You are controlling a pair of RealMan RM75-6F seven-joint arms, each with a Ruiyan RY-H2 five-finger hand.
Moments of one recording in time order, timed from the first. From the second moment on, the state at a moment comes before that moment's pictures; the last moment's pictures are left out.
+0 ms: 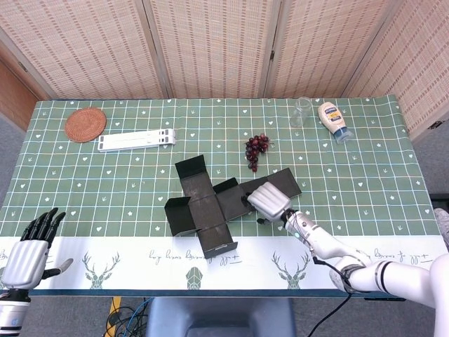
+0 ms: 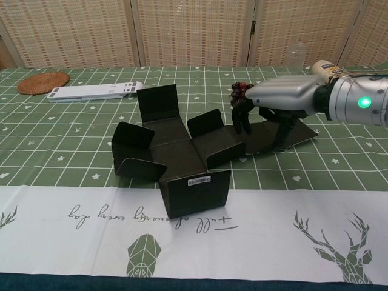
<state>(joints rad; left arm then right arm) -0.12 -1.16 -0.01 -1.63 1.51 1.44 0.08 0.89 -1.42 0.10 -1.44 -1.33 0.73 -0.23</state>
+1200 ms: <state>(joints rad) -0.09 -1.15 -0.01 -1.61 1.51 1.46 0.06 0.97 -1.58 0.06 -1.29 -1.53 0.78 -0.11</state>
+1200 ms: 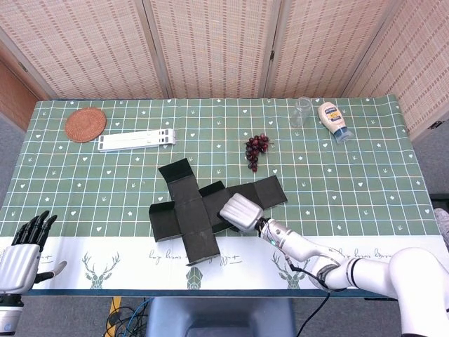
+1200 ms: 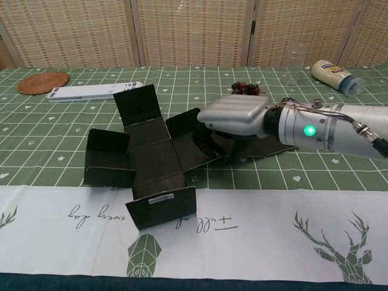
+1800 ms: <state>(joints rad) -0.11 -1.15 -0.02 -1.63 1.52 1.44 0.07 0.91 -1.45 0.09 -1.47 -1.36 0.79 -0.26</state>
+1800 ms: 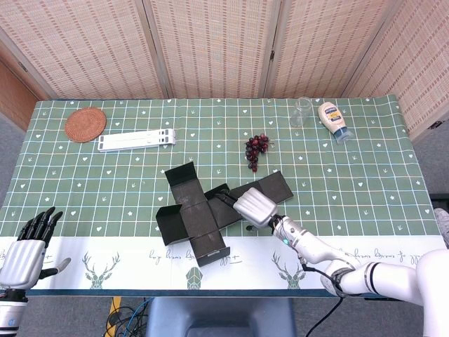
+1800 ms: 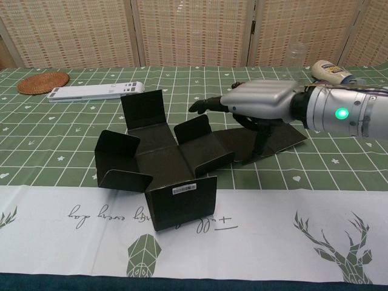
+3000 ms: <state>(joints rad) -0.09 -1.14 0.00 -1.63 1.52 1.45 0.06 1.27 -1.48 -0.06 -1.41 -0.55 0.62 -0.72</state>
